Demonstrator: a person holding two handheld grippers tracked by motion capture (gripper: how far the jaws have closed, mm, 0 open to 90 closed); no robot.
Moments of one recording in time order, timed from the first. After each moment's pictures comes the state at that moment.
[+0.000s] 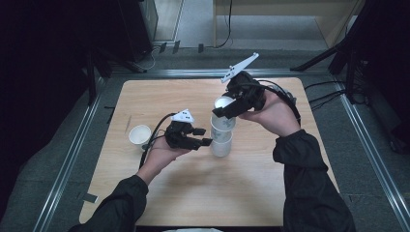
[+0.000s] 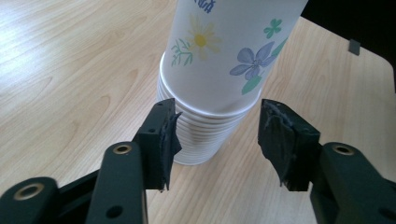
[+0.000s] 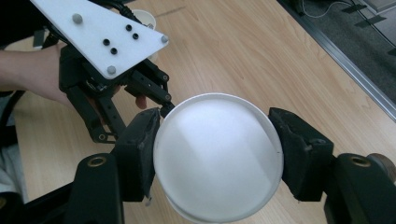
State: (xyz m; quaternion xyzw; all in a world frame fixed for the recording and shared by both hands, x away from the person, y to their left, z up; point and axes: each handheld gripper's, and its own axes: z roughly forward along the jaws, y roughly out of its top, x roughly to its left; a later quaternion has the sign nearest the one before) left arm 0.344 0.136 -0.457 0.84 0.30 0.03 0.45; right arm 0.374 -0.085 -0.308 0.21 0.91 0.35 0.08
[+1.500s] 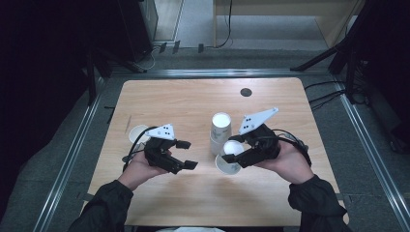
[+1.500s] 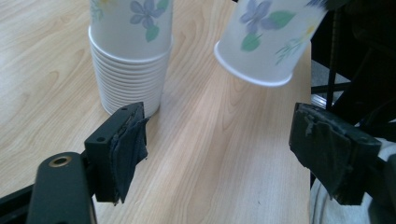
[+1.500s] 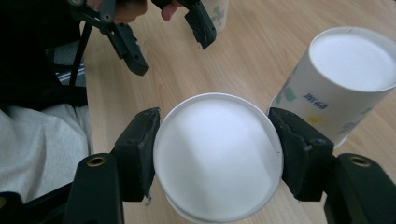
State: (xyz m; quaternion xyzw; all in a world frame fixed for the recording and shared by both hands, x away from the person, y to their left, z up) left arm 0.286 0.173 -0.441 0.85 0.24 -0.02 0.46; right arm 0.294 -0.124 -0.382 0.16 0.90 0.40 0.02
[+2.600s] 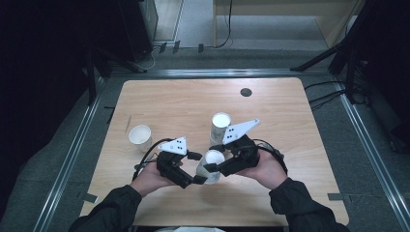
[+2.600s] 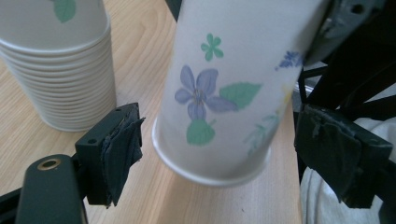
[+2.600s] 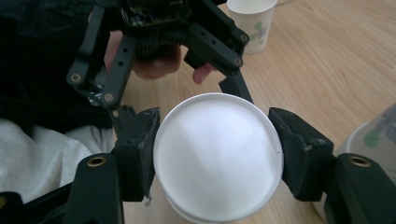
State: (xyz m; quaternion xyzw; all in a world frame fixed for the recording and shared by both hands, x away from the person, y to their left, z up) left arm 0.273 0.145 -0.468 0.86 0.18 -0.05 0.47; right arm 0.291 -0.088 -0.419 0.14 0.88 0.45 -0.04
